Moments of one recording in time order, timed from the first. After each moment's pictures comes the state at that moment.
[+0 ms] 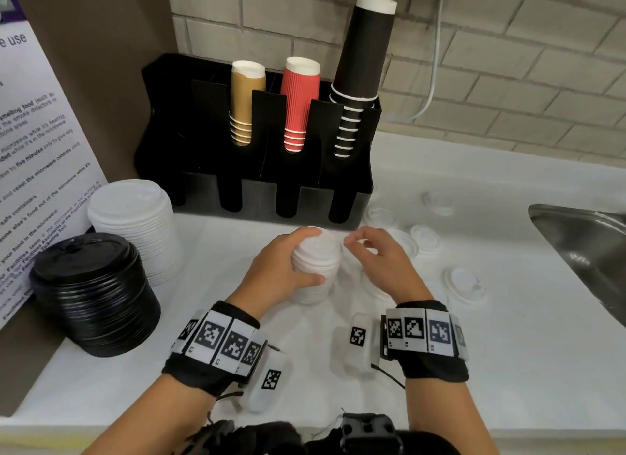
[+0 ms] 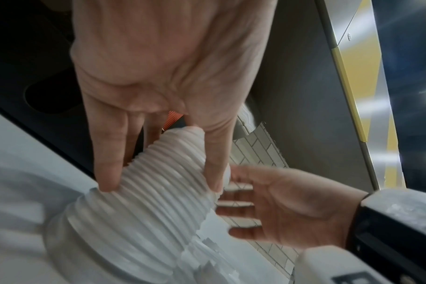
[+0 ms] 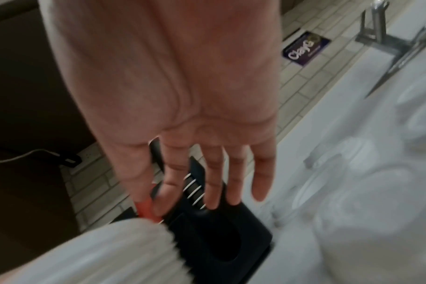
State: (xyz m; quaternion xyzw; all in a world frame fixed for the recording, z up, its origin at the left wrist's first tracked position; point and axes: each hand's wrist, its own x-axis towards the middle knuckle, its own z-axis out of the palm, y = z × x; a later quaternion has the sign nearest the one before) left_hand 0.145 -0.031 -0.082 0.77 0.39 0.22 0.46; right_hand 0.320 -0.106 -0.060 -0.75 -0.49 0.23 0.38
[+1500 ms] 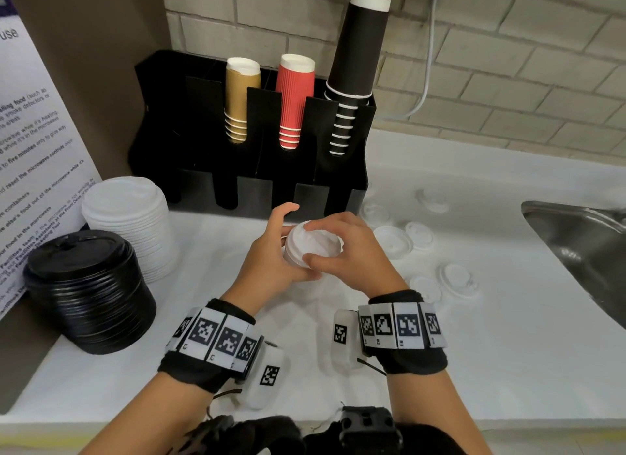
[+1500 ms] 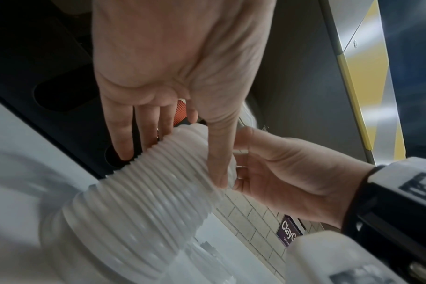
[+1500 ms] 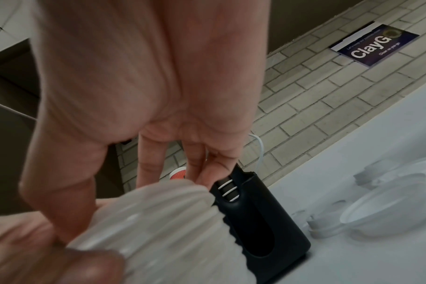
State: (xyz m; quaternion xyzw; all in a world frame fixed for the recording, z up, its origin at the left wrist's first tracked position) left_hand 0.145 -0.030 -0.084 0.72 0.36 0.30 0.51; right_hand 0.289 -0.099 -0.046 -0.70 -0.60 0.18 0.33
